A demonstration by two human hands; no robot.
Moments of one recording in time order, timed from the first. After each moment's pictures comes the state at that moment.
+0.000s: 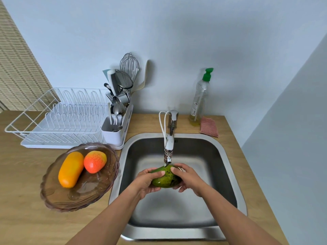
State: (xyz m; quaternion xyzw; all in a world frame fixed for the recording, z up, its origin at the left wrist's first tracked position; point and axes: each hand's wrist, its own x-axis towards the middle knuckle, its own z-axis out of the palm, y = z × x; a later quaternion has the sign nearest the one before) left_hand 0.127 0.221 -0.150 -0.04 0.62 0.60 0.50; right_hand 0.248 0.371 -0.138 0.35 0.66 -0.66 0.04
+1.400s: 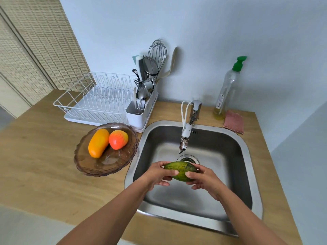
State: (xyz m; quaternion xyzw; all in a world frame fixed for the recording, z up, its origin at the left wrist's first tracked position) left_hand 0.148 0.193 -0.139 0.03 0.71 0.54 0.46; right_hand 0.274 0.372 -0.150 0.31 0.60 -0.74 0.07
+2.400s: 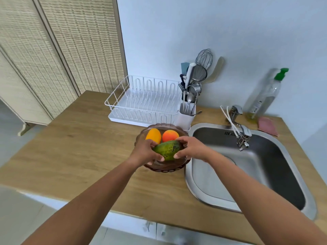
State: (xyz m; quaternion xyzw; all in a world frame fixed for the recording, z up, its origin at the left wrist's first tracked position) left_hand 0.013 -0.033 -0.055 0.17 0.86 0.40 0.28; right_hand 0.098 0.173 -0.052 0.18 0.85 -0.47 0.11
